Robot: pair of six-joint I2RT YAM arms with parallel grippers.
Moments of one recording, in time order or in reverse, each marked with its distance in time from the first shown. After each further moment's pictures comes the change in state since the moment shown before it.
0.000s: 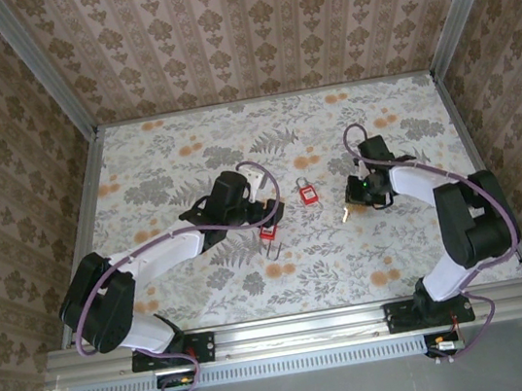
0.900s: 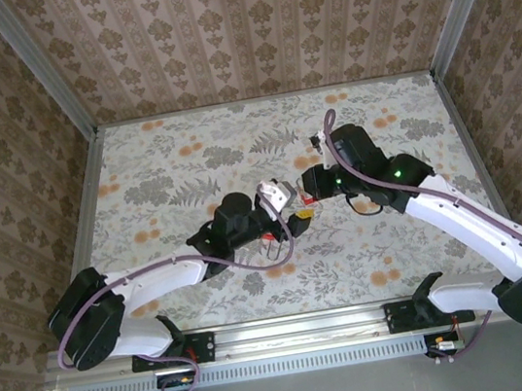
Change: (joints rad) left arm -0.201 -0.111 -0.164 0.520 0.104 0.234; right arm 0.474 -0.386 0.327 -0.254 0.156 0.097
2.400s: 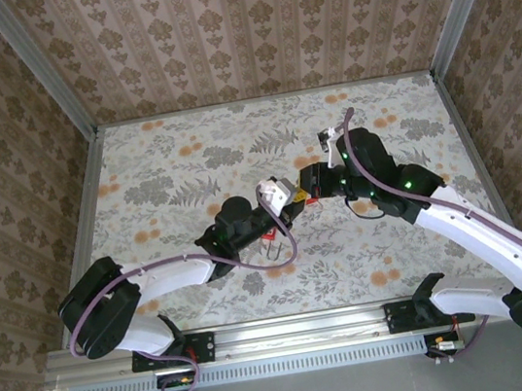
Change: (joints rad) left arm -0.007 0.080 -0.027 0.254 -0.060 0.008; right arm 0.001 -0.082 -0.087 0.167 -0.056 0.169
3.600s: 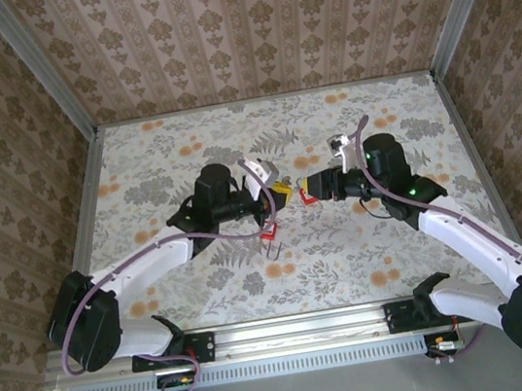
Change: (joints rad) left arm 0.229 -0.076 0.196 -0.546 0.486 -0.066; right arm -0.238 -0.048 -0.306 0.368 -0.414 -0.233
